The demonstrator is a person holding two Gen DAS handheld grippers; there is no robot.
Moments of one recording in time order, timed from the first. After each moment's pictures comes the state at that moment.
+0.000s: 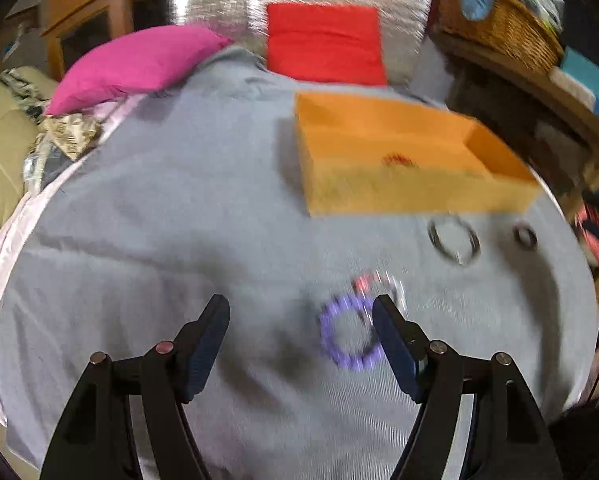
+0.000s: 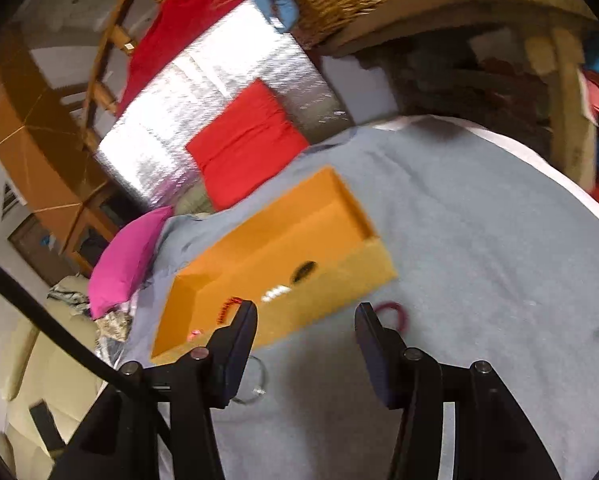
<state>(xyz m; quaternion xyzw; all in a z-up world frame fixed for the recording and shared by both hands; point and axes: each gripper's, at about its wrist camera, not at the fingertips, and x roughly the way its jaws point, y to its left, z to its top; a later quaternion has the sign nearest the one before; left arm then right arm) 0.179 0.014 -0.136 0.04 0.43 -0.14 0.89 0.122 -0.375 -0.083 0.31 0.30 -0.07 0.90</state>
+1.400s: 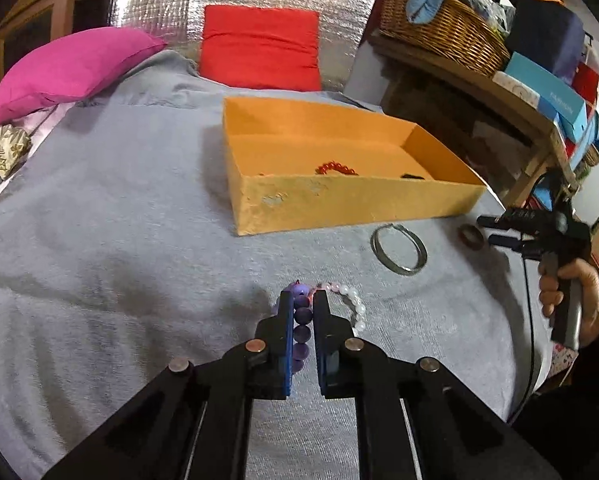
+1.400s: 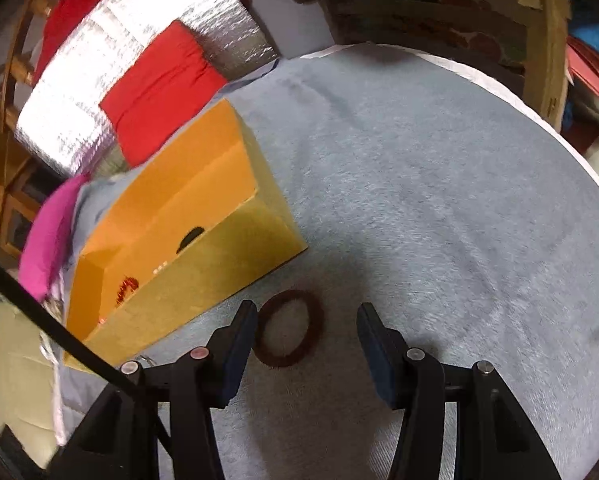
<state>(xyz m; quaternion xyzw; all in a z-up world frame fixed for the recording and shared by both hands) 0.211 0.007 -0.140 0.00 0.41 -0.27 0.87 0.192 -0.409 -0.154 0.29 0.43 -0.14 0.84</state>
